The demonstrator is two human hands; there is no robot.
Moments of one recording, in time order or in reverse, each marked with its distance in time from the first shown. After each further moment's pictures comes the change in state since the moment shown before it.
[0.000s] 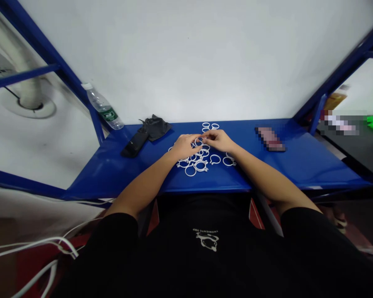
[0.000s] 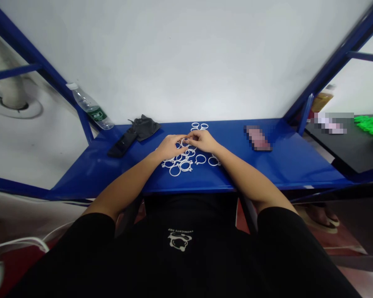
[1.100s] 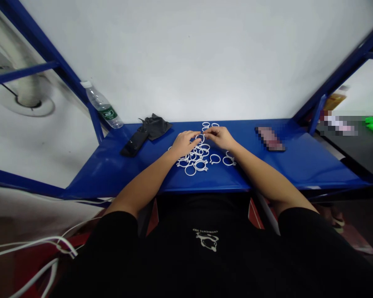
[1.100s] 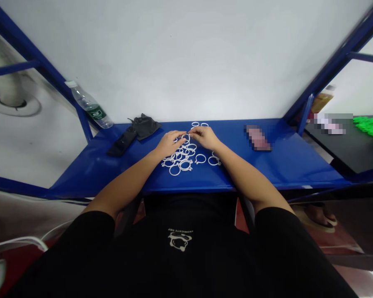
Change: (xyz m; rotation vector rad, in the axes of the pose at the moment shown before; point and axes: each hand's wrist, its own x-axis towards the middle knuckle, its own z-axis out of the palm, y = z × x) left_hand 0.008 -0.012 0.005 0.008 0.118 0.009; right_hand 0.007 0.019 -0.008 0.007 0.076 0.014
